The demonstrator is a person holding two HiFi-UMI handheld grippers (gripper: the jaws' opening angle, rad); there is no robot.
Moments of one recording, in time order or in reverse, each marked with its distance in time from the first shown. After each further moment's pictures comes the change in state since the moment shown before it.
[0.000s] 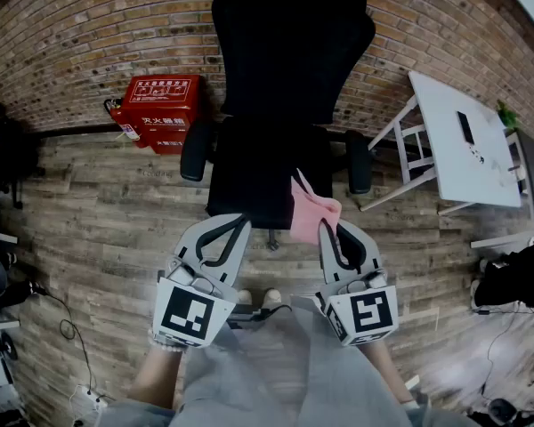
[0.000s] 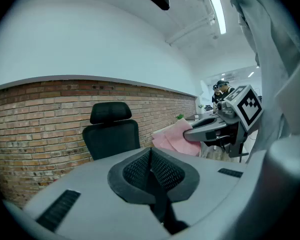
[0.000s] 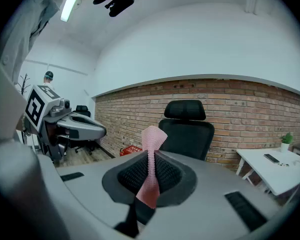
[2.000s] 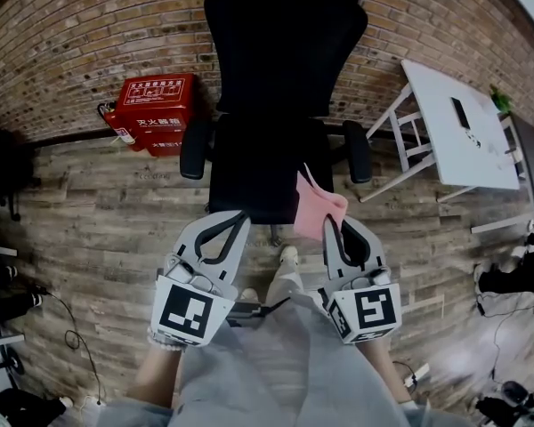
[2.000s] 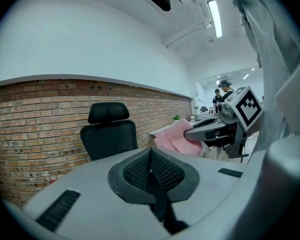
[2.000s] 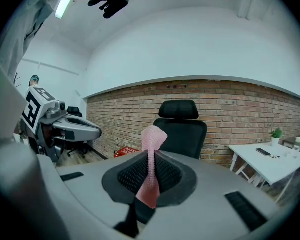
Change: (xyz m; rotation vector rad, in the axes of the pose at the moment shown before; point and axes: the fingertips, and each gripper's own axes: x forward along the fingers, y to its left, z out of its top) left arm -0.016 0.005 -0.015 0.011 -0.029 -0.050; right arm -0.006 0.015 -0.013 0.044 -0.016 -0.098
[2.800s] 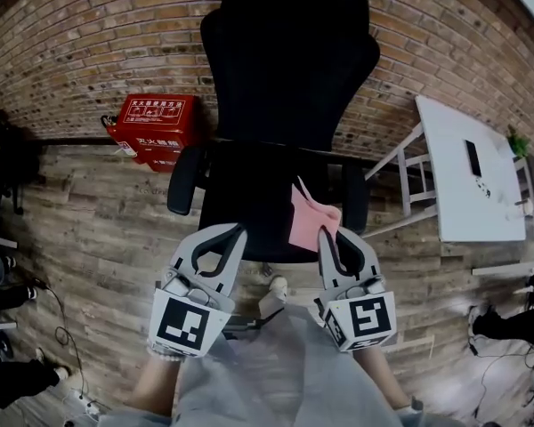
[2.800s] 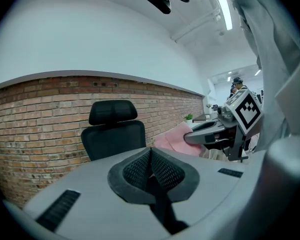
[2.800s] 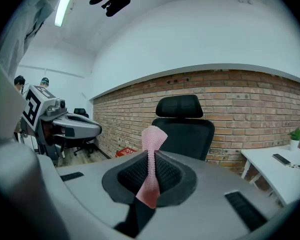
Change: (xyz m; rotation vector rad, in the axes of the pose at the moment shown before) left arm 0.130 0.042 0.029 -0.016 0.021 0.111; right arm 0.101 -0.111 0.019 -0.011 0.010 0.128
